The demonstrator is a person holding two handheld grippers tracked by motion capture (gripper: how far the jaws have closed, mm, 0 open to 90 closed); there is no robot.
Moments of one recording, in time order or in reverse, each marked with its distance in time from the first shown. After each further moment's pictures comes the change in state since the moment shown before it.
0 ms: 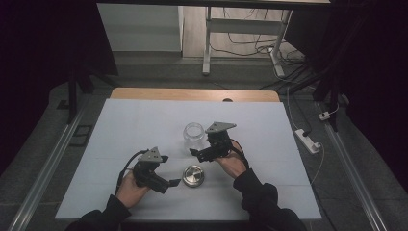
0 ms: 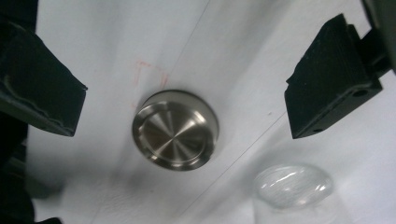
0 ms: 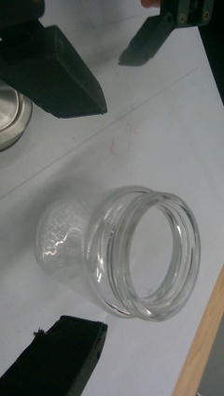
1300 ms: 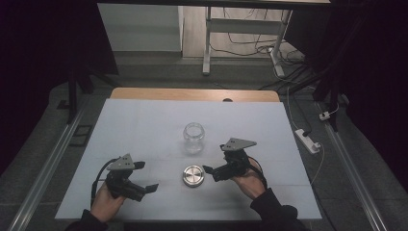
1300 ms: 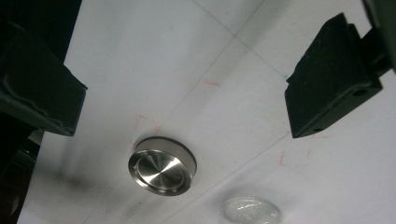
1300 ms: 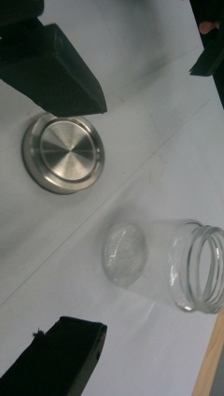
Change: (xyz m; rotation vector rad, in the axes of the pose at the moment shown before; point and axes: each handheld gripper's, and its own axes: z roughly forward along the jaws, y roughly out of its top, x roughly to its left) left arm 0.000 -0.041 -0.060 -0.054 0.054 -0.081; right arm 0.023 -0.037 -0.067 -0.016 0.001 0.009
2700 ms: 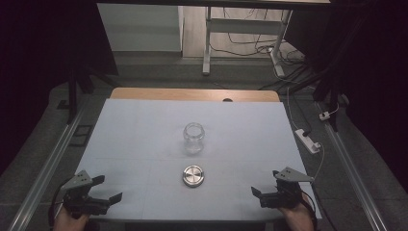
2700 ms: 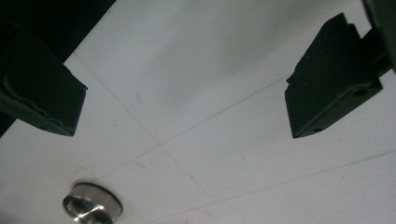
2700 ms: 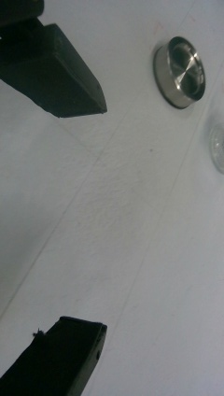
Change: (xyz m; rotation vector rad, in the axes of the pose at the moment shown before) left arm 0.009 -0.075 -0.071 -0.012 0.209 -0.190; right arm -0.013 -0.098 -0.118 0.053 -0.288 0.170
